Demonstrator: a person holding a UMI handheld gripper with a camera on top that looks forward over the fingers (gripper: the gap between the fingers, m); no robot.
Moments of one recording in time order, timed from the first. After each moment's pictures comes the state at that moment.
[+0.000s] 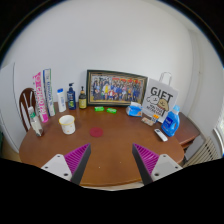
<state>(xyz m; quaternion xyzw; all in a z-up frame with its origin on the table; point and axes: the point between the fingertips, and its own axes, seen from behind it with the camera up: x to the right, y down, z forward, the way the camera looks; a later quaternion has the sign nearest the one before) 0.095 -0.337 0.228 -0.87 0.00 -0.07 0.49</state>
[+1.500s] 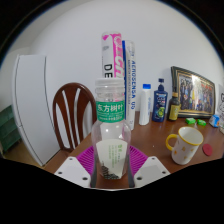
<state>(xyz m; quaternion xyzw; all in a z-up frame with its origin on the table) -0.380 -0.112 0.067 -0.81 -0.13 0.12 0.57</state>
